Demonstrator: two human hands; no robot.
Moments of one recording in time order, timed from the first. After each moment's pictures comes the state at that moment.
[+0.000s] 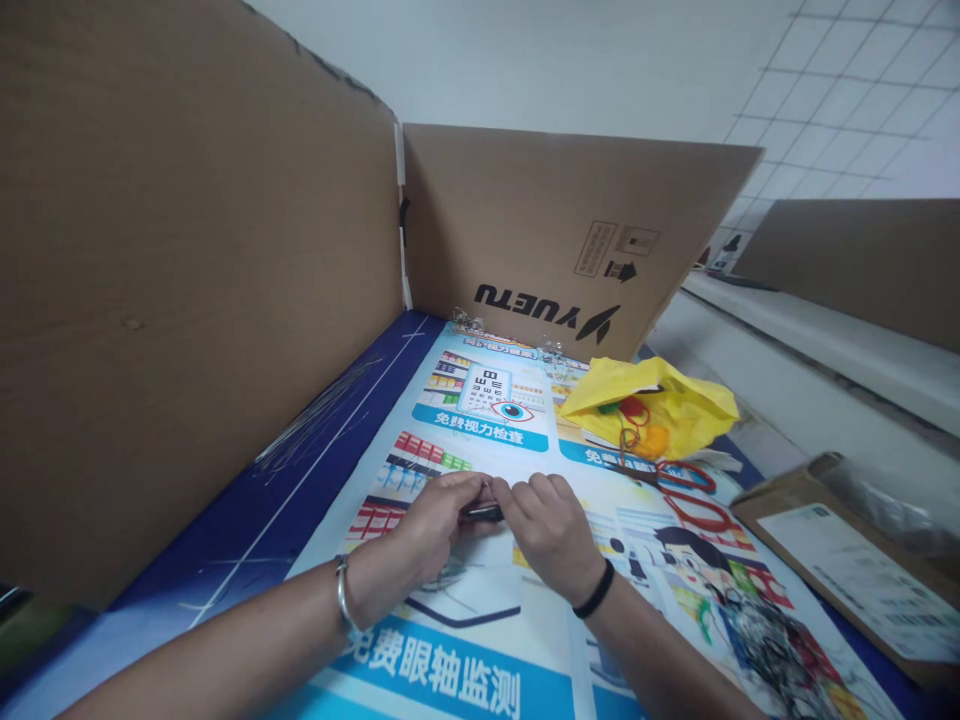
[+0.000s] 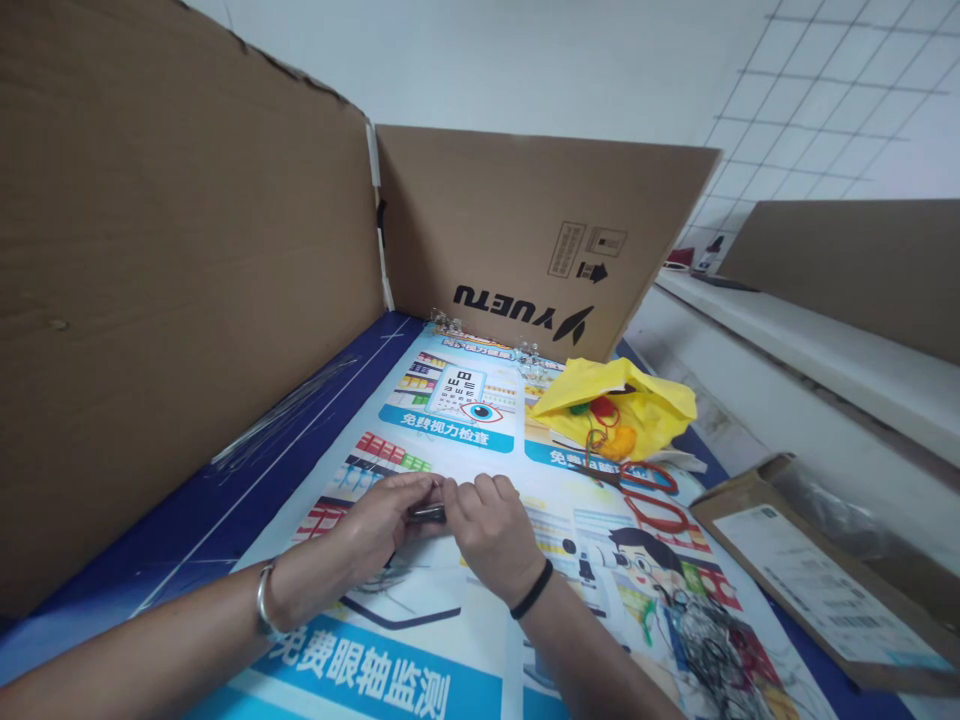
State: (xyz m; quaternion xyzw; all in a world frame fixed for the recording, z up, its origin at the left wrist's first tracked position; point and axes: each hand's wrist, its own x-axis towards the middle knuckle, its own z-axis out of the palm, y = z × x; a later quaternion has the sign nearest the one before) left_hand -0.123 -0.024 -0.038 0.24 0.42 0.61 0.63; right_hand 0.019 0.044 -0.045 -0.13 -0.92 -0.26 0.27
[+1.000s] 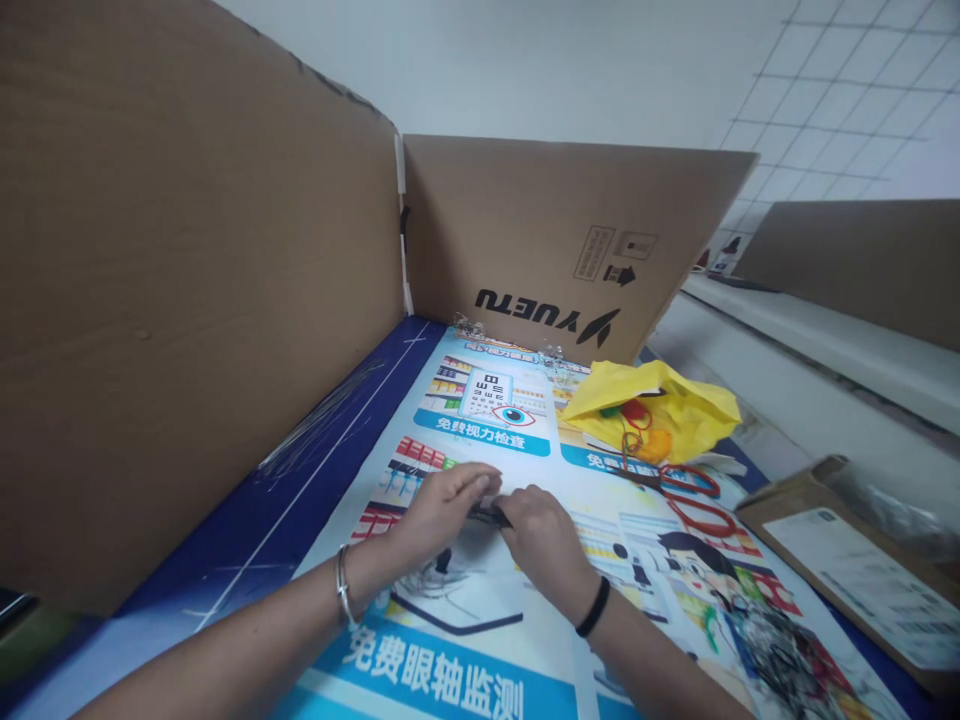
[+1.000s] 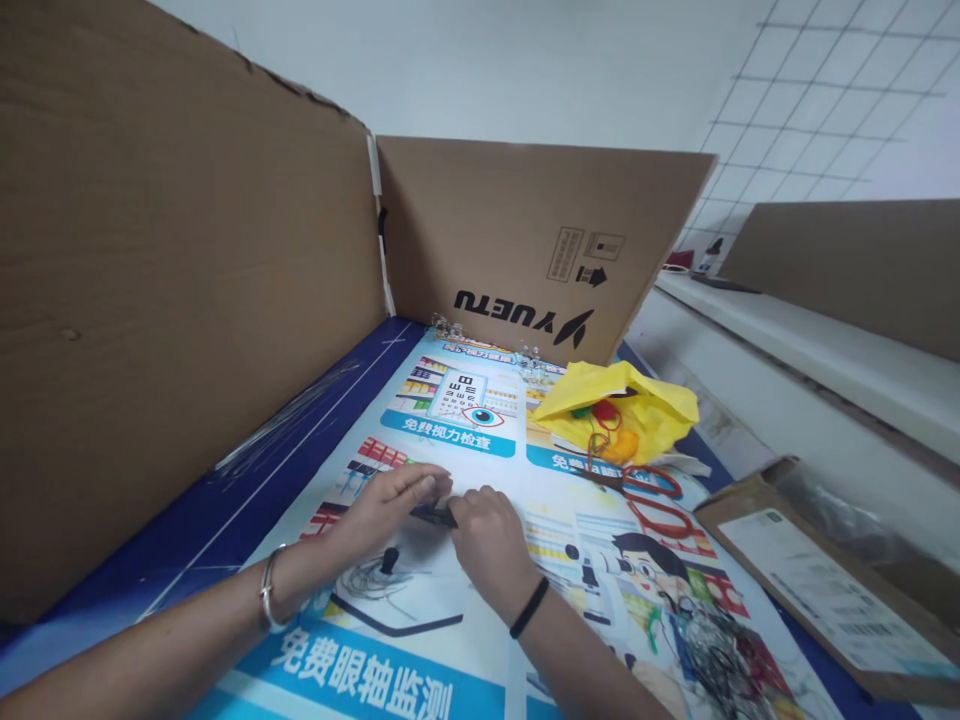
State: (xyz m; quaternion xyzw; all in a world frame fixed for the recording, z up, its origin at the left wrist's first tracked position) left_hand -0.148 -0.020 -0.036 0.57 0.53 0.52 0.36; right_hand 0.010 0.043 -0.062 -0.34 -0.93 0.02 0.10
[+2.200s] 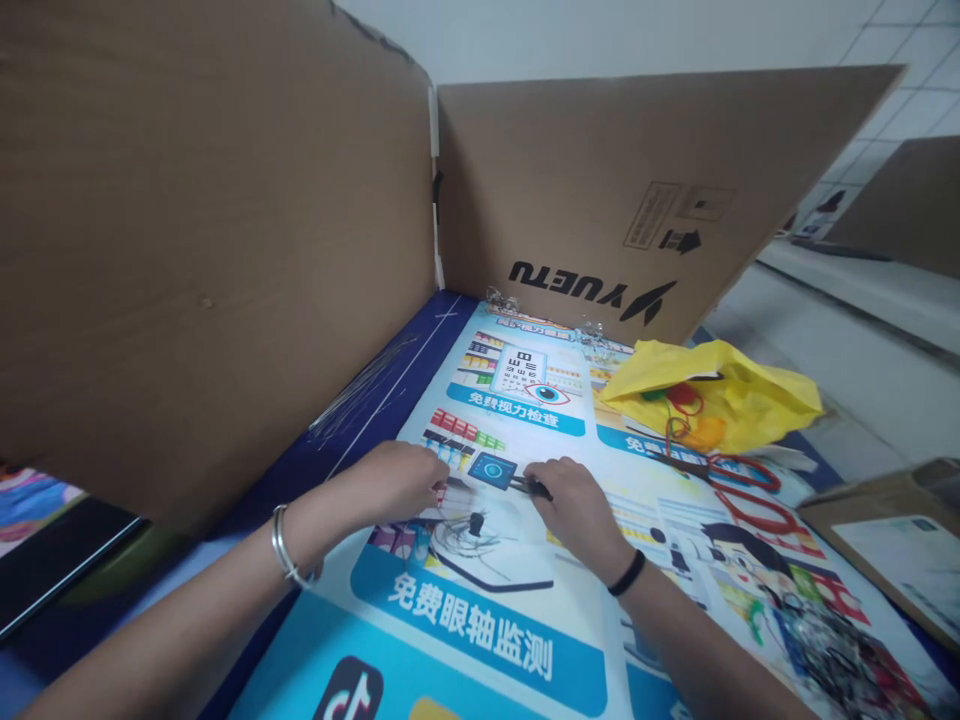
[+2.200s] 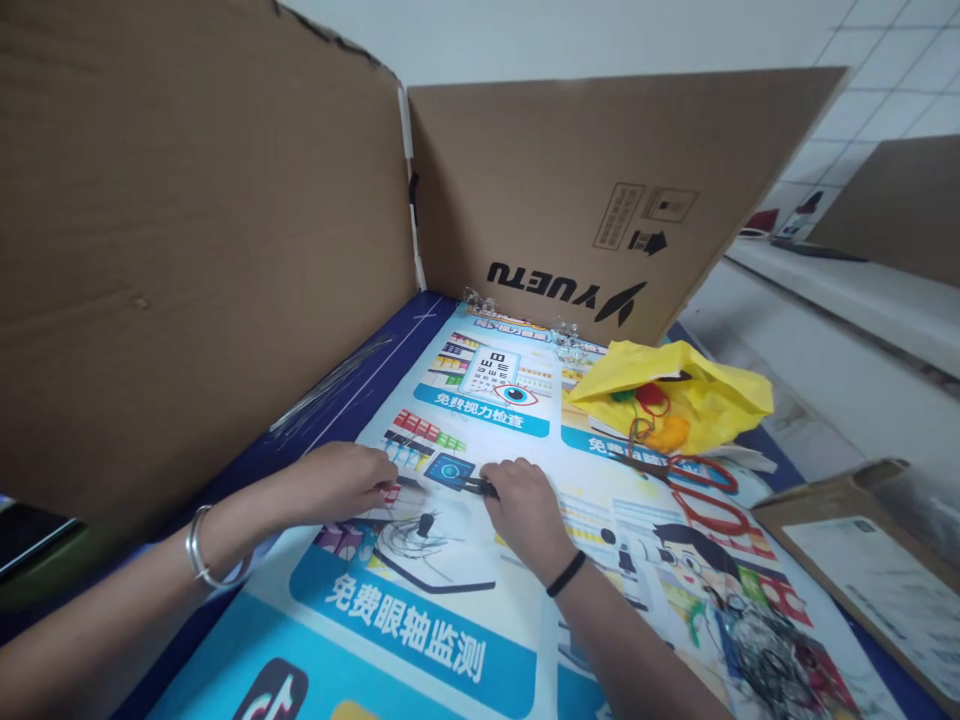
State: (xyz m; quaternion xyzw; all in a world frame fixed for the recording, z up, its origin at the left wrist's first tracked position) left_hand -0.205 -0.067 0.013 0.71 0.69 -0.03 0.15; right_hand 0.011 0.055 -0.065 -0.32 -0.94 0.08 0.11
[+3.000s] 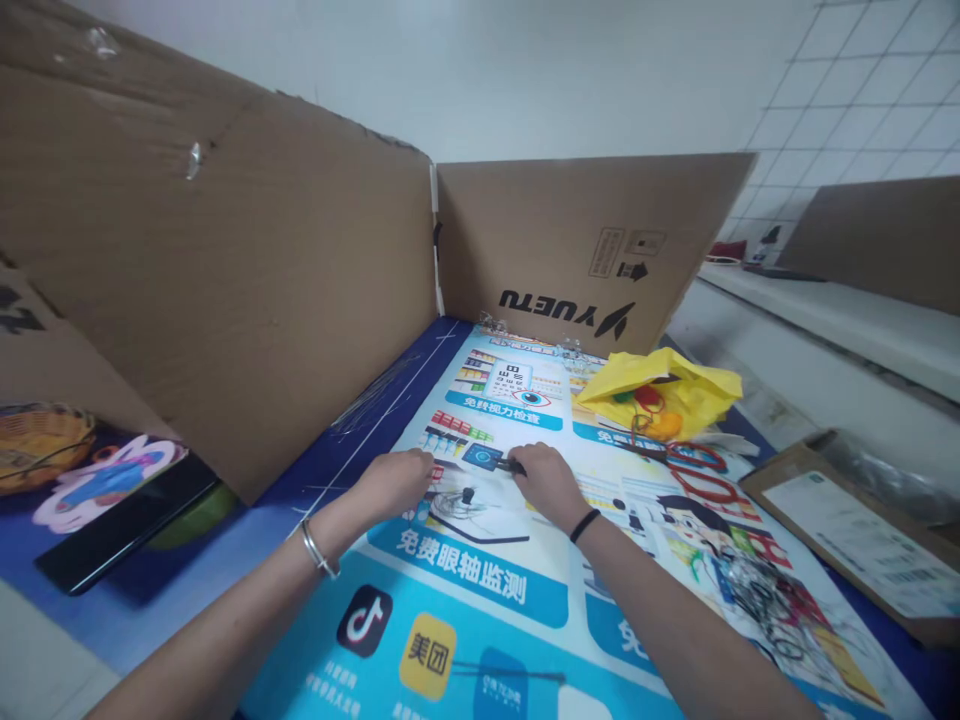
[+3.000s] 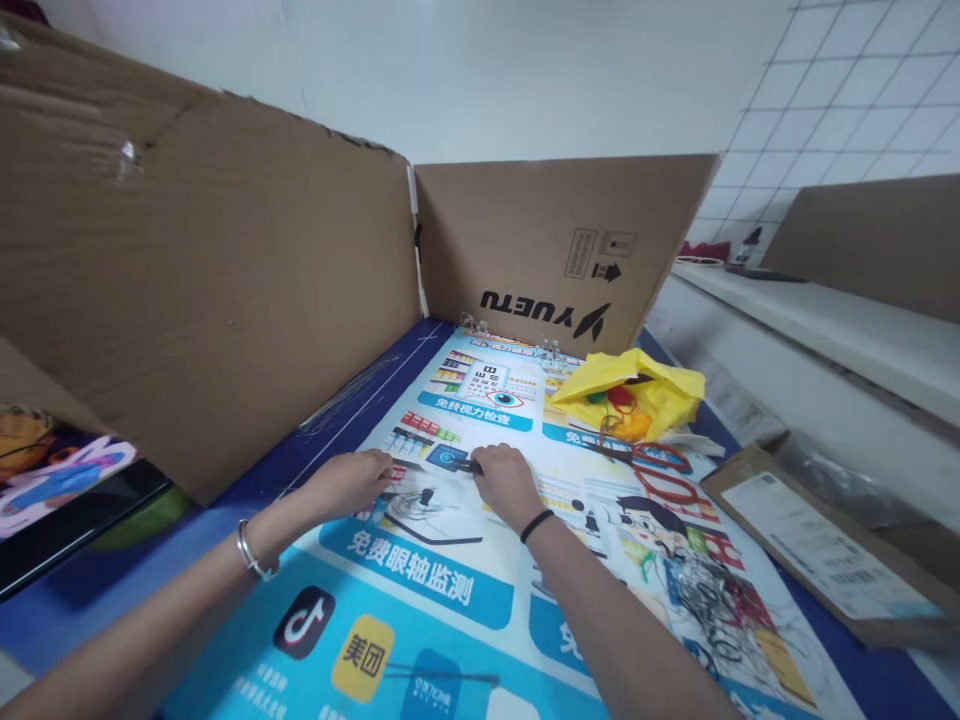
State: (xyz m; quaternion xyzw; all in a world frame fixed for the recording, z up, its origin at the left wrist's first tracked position) left_hand -0.185 -0.101 -0.015 0.63 0.78 -0.03 0.06; right_hand 0.010 0.049 -0.059 -0.32 -0.94 0.04 0.10
